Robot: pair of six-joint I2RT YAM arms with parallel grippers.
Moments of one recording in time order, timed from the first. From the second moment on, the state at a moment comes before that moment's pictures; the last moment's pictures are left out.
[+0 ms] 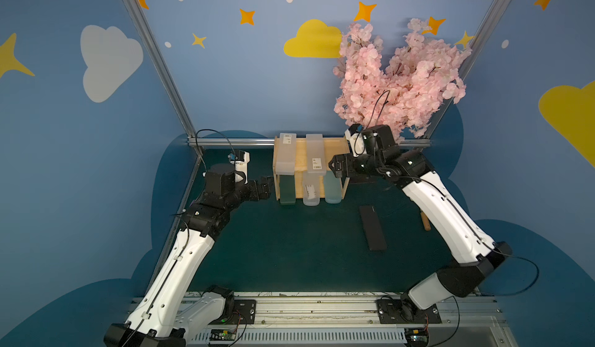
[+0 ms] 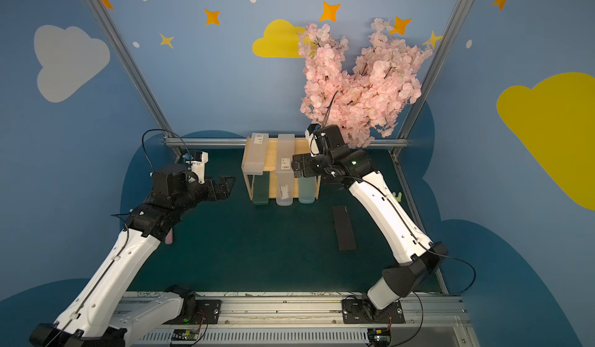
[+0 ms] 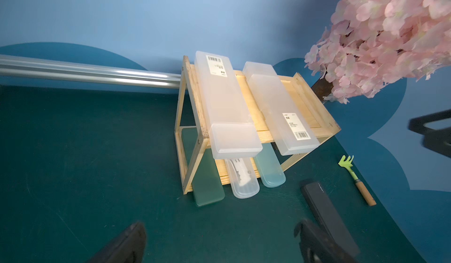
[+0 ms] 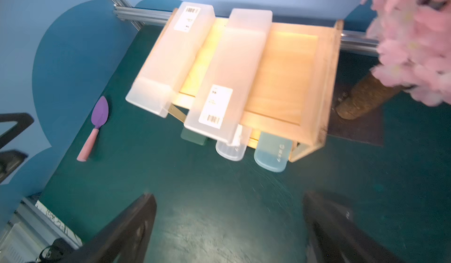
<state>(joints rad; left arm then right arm) -0.26 1.05 1.15 -0.54 0.14 -0.27 0.63 1.65 1.93 -0.98 -0.01 0.27</state>
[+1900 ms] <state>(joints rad) -0.27 0.98 1.05 -0.59 0.10 -0.21 0.63 2.35 2.63 -1.13 0.10 0.31</state>
